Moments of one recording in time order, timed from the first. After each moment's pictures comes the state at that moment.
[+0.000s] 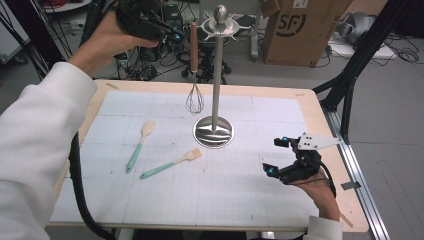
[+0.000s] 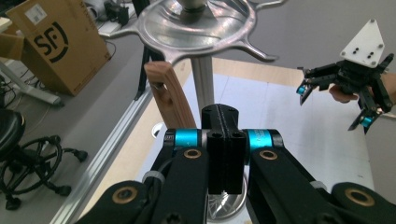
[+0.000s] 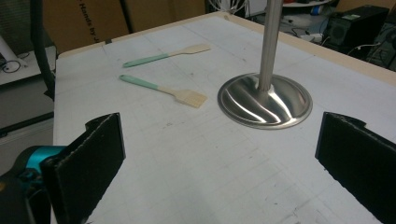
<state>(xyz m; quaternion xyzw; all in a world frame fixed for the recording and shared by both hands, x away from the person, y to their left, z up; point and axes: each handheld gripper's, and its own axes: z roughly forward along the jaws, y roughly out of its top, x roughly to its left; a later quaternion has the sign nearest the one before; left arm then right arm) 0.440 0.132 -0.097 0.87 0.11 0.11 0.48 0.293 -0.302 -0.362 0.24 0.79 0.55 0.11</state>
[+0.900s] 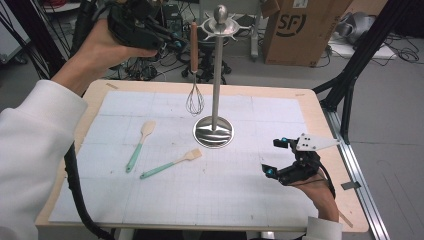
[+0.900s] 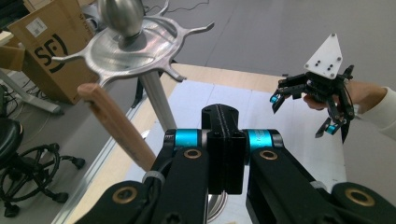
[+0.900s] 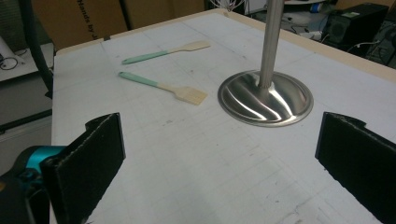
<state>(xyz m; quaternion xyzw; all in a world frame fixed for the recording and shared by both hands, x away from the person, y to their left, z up) 0.387 0.119 -0.082 0.86 0.10 0.13 0.49 0.291 -0.299 -0.363 0.25 0.79 0.55 0.11</state>
